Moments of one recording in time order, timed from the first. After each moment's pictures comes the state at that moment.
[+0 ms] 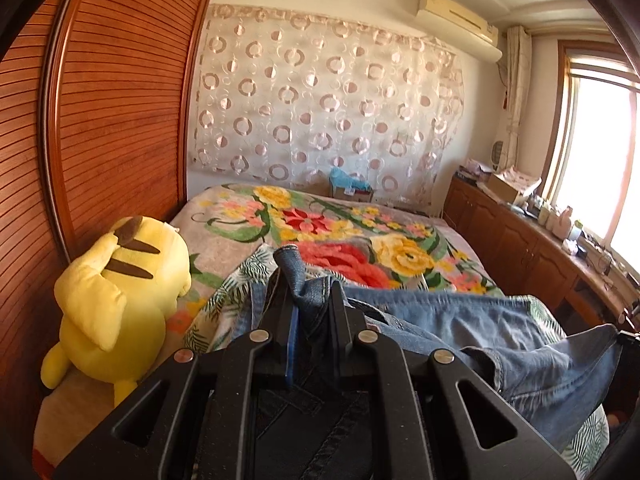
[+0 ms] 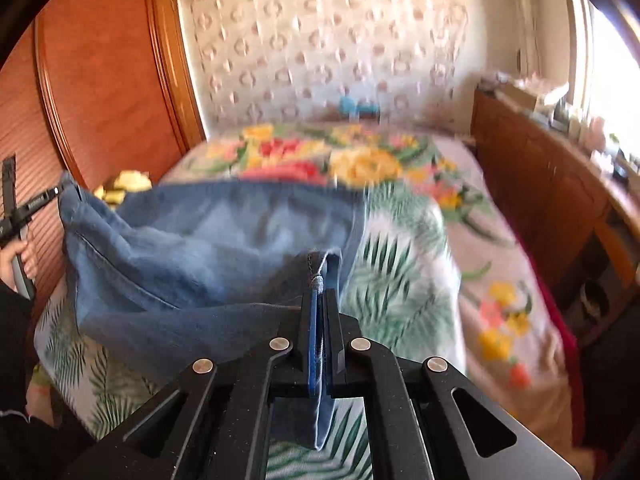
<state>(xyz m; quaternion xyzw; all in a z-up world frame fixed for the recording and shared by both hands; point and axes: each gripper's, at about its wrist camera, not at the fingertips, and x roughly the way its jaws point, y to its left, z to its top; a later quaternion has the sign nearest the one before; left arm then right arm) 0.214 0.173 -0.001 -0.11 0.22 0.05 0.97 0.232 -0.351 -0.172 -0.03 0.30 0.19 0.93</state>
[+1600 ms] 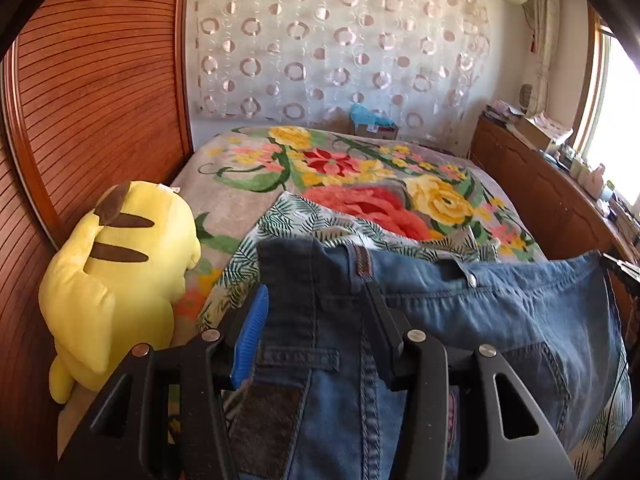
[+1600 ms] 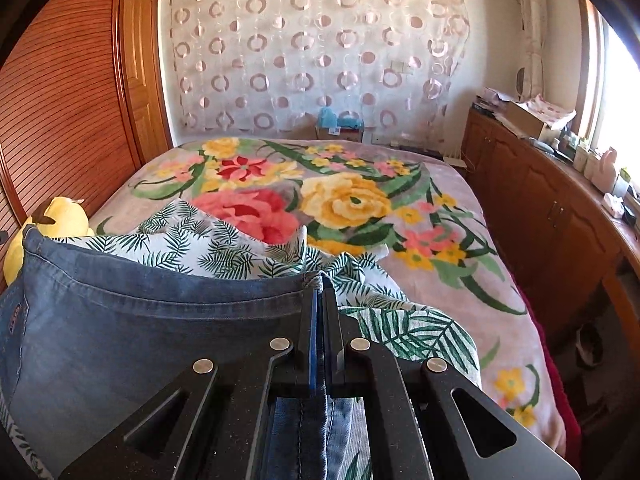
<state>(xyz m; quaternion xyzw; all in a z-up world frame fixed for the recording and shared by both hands) 0.317 0.214 -0.056 -0.08 0.34 0.06 0.93 0.387 -0.277 -0.127 -0.06 0.30 0.15 0.94</state>
